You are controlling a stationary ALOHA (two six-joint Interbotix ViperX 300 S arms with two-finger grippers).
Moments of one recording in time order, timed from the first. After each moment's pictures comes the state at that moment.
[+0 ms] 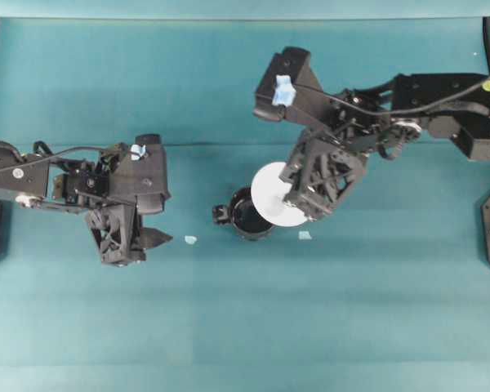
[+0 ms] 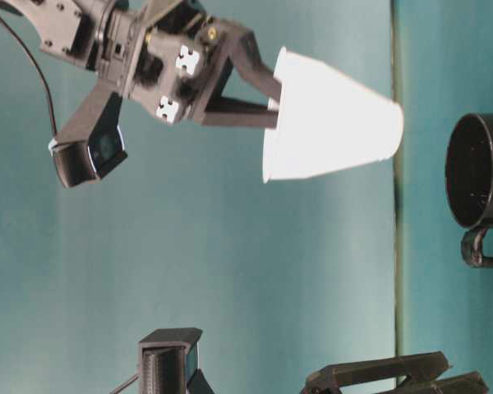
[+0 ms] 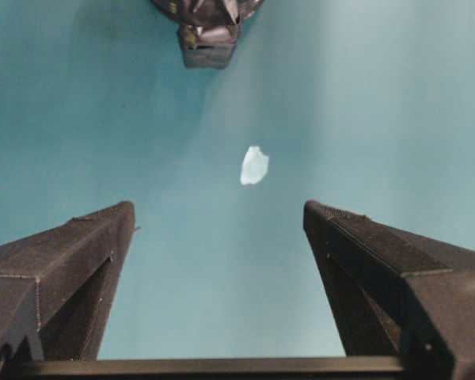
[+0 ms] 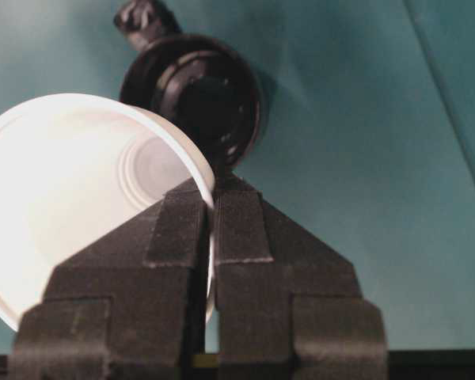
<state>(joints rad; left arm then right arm) 0.02 -0.19 0.83 0.02 0.25 -0.09 -0.15 -0.09 0.35 0.09 0.85 0.26</state>
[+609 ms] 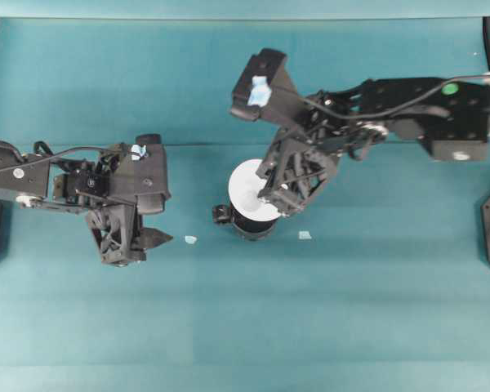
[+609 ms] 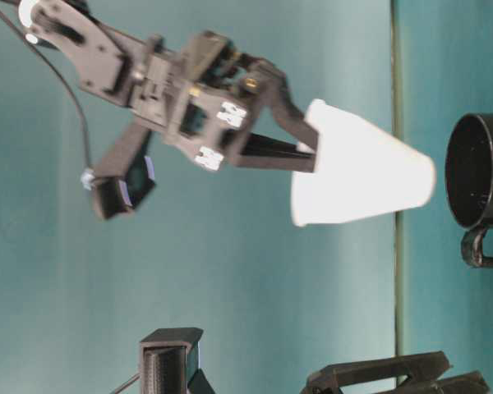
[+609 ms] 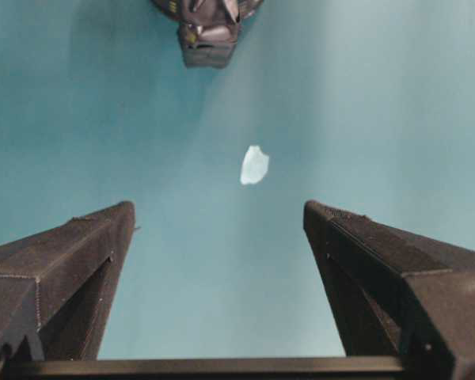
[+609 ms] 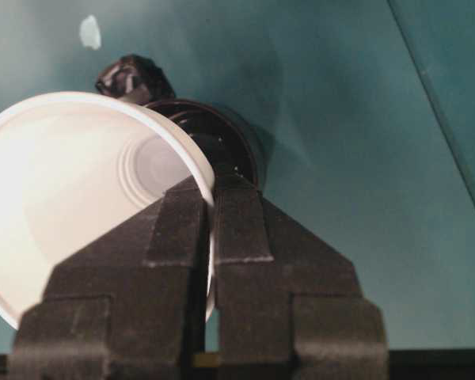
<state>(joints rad) 0.02 -0.19 0.82 0.02 0.23 -0.09 -0.15 0.03 0.33 0.09 0.75 0.26</state>
